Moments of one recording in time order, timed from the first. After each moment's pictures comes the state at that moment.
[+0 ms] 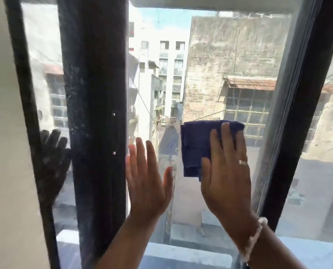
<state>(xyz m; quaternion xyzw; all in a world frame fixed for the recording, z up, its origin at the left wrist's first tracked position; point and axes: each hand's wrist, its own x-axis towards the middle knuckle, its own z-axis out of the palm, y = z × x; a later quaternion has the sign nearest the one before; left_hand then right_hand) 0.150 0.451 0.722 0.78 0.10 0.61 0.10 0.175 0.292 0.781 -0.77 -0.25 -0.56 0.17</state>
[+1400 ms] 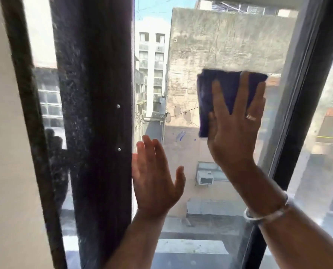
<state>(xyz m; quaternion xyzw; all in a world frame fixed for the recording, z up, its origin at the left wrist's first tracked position) 0.181 0.471 0.696 0.74 0.08 0.67 0.03 0.211 0.321 0.832 -0.71 -0.20 -0.66 0.12</state>
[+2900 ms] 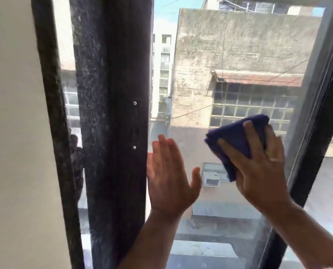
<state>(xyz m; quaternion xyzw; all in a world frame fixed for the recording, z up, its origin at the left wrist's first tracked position) 0.180 0.470 0.695 0.74 0.06 0.67 0.03 0.206 0.279 0.765 -0.72 -0.30 -0.62 0.00</state>
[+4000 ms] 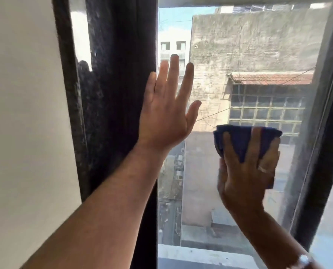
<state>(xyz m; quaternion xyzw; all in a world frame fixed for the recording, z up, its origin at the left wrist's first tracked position) 0.163 0.518 0.872 0.72 0.00 0.67 -0.16 0.207 0.334 0.746 -0.72 -0.18 -0.65 0.15</state>
